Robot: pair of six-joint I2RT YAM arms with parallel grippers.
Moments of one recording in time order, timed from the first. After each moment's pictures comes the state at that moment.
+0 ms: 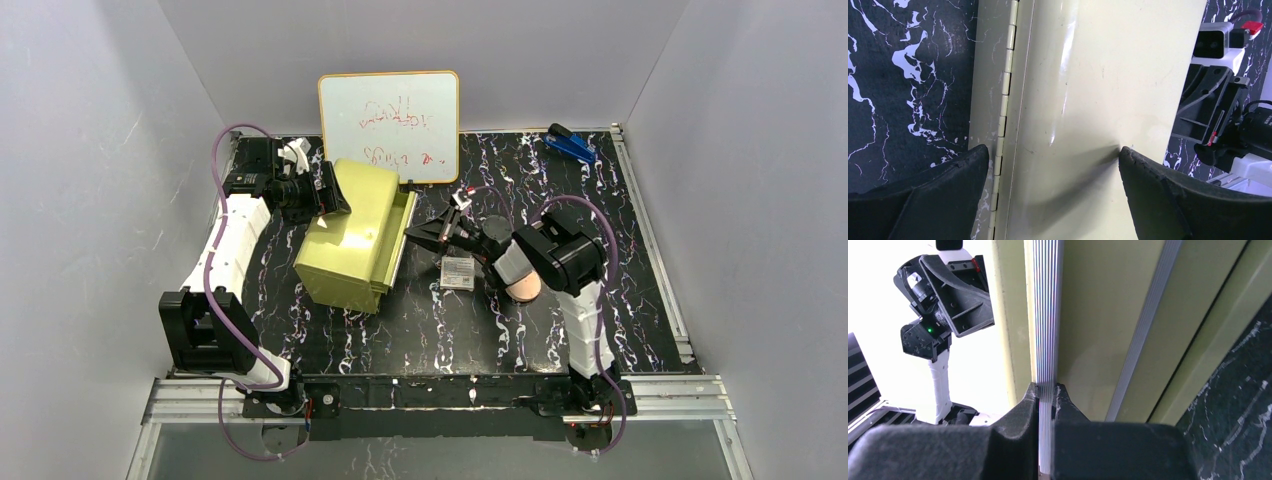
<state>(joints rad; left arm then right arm) -0.02 1.48 1.33 -0.81 0.37 -0.24 0.61 2.20 0.87 1.49 -0.65 1.64</state>
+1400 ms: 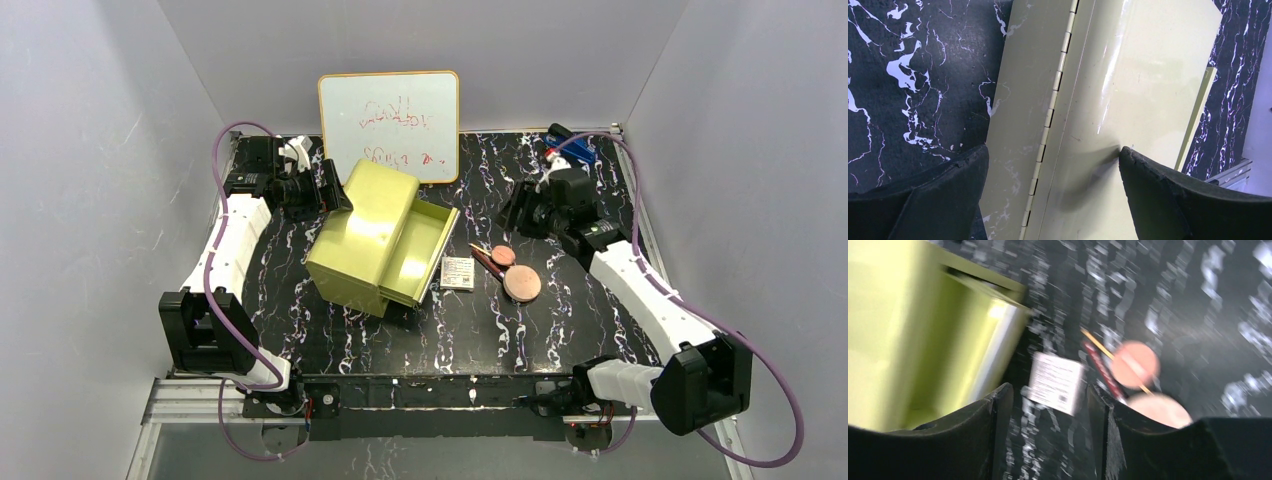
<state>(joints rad) -0.03 1.48 1.34 -0.78 0.38 -0.24 0.38 1.20 0.98 -0.34 -0.20 0.52</state>
